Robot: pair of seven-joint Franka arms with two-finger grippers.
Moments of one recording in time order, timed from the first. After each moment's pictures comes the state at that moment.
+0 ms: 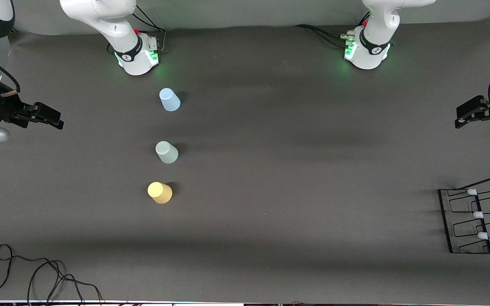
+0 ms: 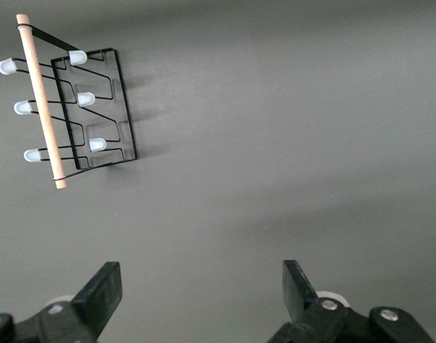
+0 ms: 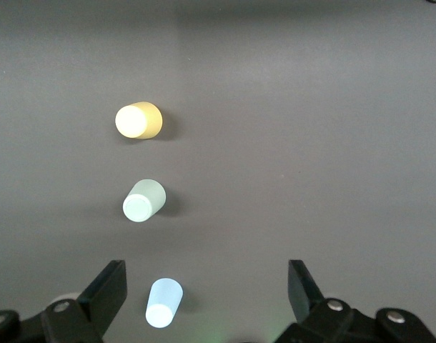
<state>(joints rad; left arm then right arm) 0.01 0.04 0.01 -1.54 0.02 1.58 0.20 0.06 0.01 -0.02 -1.58 -0.01 1.53 0.13</state>
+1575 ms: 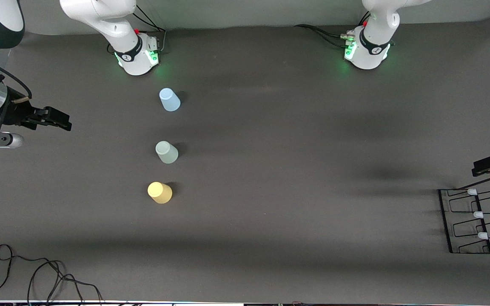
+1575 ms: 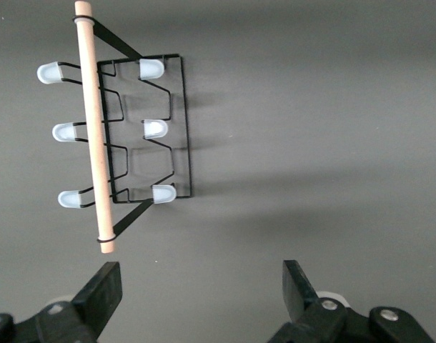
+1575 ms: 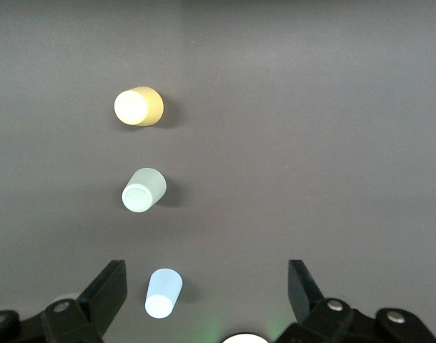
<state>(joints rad) 0.18 0.31 0.03 -1.53 0.02 1.86 0.29 0.08 0.04 -0.02 -1.58 -0.01 1.51 0.13</state>
